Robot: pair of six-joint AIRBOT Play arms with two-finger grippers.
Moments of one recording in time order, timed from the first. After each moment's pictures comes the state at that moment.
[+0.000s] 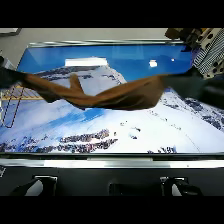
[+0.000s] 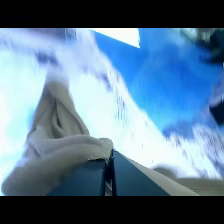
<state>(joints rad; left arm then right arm) 0.37 -0.97 1.36 0.73 -1.15 -1.38 -0.16 -0.75 1.29 -0.45 1.21 1.25</state>
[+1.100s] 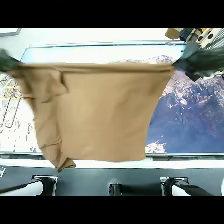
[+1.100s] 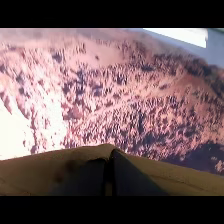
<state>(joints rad) 0.24 -1.41 1.70 1.08 -1.17 -1.53 -0.07 -1.32 1.79 -1.10 1.42 1.69</state>
